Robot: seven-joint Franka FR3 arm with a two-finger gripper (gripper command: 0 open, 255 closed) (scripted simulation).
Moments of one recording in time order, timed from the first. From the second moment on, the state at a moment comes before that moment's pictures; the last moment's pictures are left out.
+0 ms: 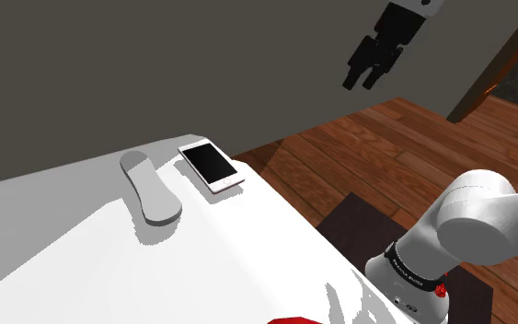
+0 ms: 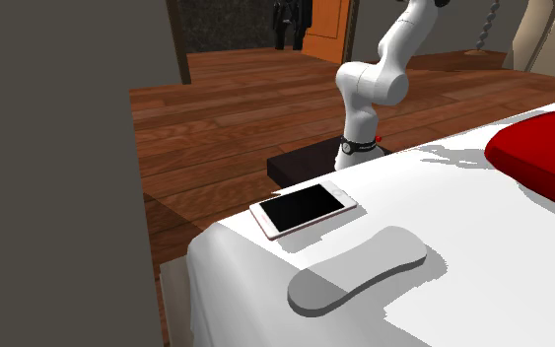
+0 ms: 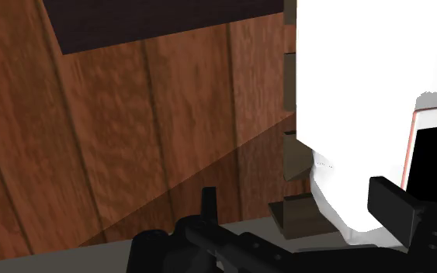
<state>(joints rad) 0.00 -0.81 -0.04 -2.35 0.07 1.67 0.10</state>
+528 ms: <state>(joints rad) 0.03 -0.71 0.08 -2.33 0.12 1.74 0.22</state>
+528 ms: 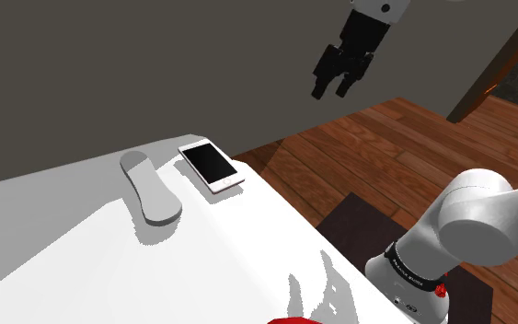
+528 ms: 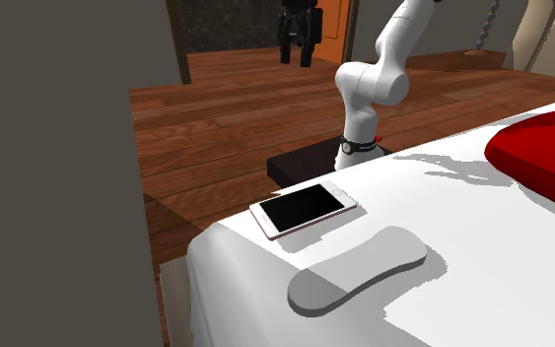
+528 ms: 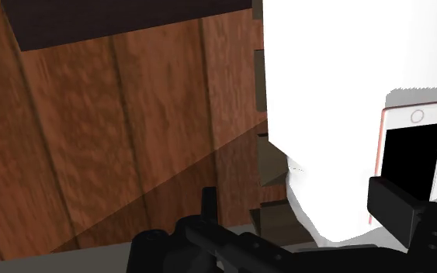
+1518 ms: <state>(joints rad) 0.08 -0.28 0.39 -2.09 0.11 1.90 0.56</state>
